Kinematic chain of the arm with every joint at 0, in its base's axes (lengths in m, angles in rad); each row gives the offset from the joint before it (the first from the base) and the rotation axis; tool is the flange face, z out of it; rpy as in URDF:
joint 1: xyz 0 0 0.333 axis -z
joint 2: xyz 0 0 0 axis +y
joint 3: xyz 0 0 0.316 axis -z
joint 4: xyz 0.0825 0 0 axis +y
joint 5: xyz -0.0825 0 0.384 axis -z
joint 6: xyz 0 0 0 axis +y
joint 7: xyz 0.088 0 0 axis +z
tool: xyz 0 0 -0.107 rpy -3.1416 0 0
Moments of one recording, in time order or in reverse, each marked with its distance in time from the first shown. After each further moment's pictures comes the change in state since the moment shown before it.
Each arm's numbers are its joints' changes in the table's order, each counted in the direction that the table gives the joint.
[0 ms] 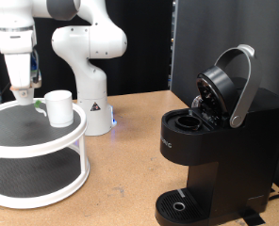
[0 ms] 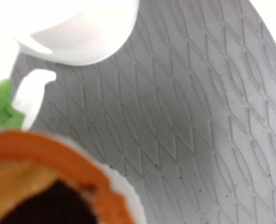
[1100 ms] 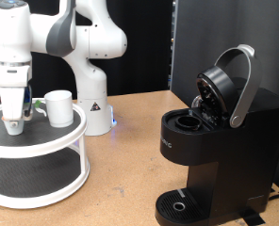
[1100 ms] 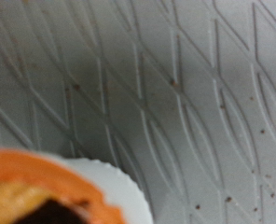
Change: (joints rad) arm 0.041 0.186 0.082 0.118 0.144 -0.394 -0.036
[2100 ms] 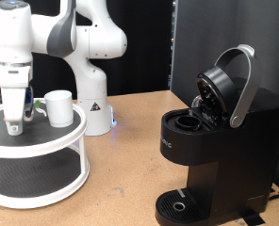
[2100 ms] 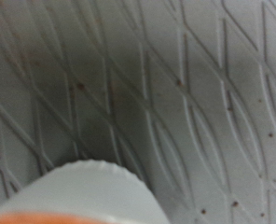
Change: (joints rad) arm 0.000 0.000 0.000 0.005 0.017 -0.004 -0.001
